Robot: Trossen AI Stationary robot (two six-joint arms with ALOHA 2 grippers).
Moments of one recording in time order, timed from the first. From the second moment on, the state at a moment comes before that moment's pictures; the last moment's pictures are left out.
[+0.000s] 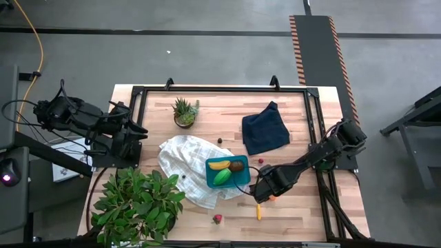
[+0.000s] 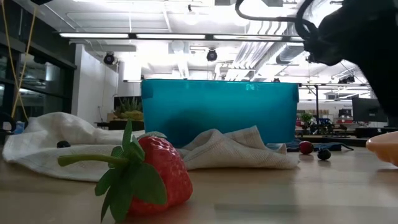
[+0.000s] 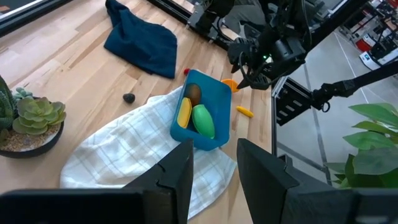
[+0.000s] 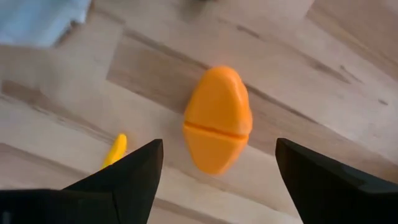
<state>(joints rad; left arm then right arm) -0.22 0.57 1.13 -1.08 -0.26 -0.70 0.52 1.75 1.21 -1.01 -0.08 1.60</state>
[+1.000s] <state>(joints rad) -0.22 0.57 1.13 -1.08 -0.23 -0.71 0.52 1.80 1.10 -0.83 -0.08 1.64</state>
